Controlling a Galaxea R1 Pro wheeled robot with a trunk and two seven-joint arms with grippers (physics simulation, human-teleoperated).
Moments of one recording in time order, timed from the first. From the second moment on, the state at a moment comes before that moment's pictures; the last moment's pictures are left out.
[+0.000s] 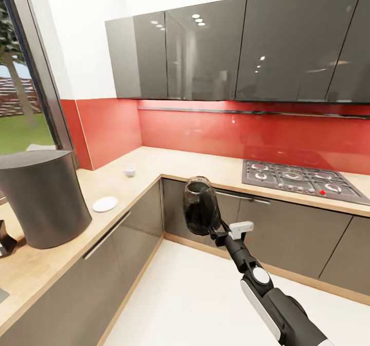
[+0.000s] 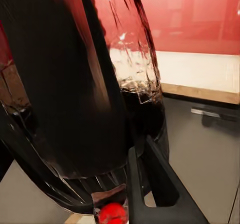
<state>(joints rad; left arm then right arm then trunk) -0.09 0.18 -0.26 0.04 0.53 -0.35 -0.04 -0.42 -0.13 0.47 -1.19 -0.33 -0.13 -0.14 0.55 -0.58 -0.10</state>
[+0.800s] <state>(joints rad) -0.09 0.18 -0.26 0.04 0.53 -0.35 -0.04 -0.42 -0.13 0.47 -1.19 -0.33 -0.13 -0.14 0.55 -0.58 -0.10</state>
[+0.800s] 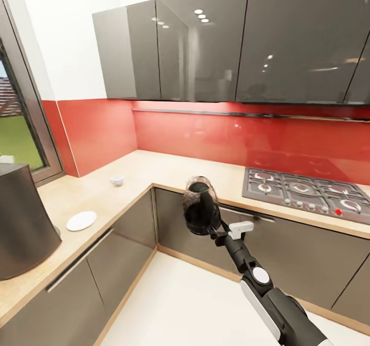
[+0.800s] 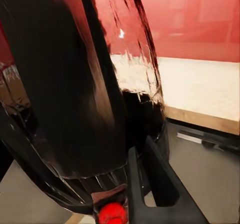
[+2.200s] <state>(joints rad) -0.09 0.17 -0.26 0.04 0.53 -0.35 0.00 -0.42 -0.13 0.47 -1.20 -0.33 -0.13 -0.14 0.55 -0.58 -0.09</state>
